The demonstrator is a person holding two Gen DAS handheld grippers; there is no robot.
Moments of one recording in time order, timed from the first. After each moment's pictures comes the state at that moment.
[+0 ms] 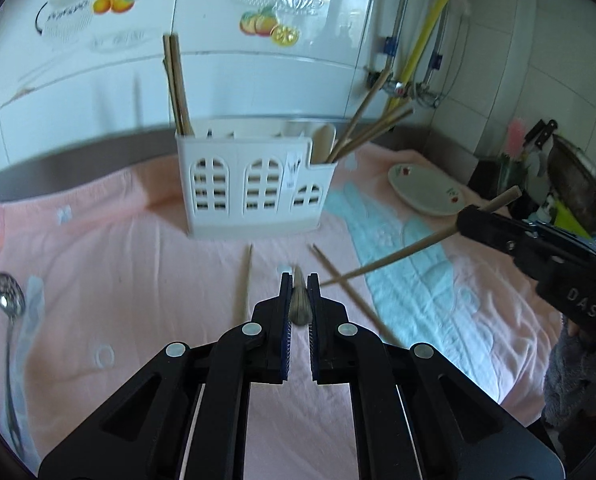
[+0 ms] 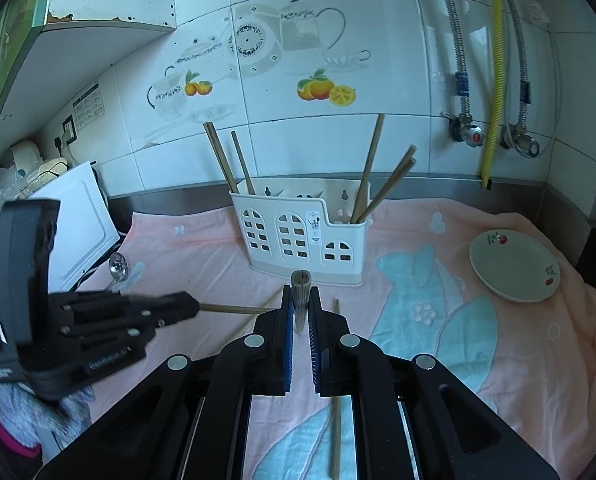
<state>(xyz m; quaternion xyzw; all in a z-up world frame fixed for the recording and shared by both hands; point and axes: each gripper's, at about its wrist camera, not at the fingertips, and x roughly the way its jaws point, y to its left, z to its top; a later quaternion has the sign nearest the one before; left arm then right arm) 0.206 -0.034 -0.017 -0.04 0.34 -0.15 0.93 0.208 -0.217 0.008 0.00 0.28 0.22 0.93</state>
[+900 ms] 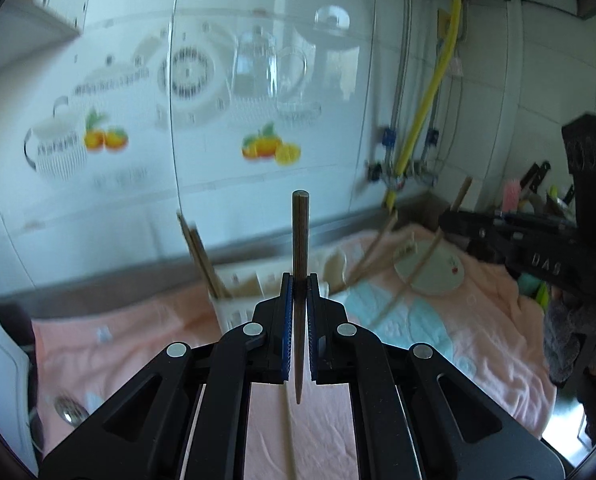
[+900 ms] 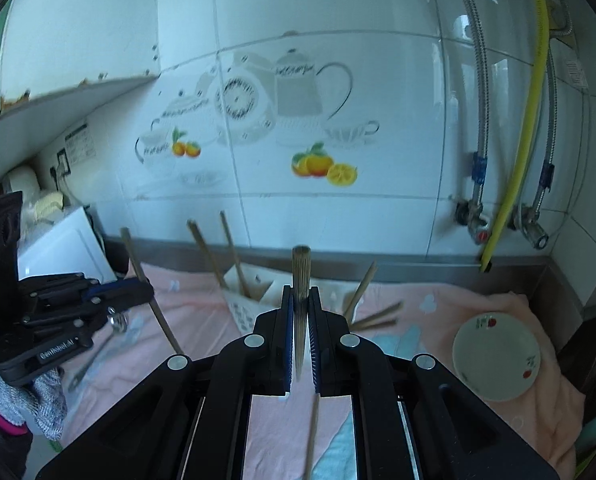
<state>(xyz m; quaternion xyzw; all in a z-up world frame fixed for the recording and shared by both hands) 0.251 -0.013 0.111 0.00 0.25 -0.15 0.96 0.287 -0.219 0.122 -0.01 0.26 0.22 0.94</state>
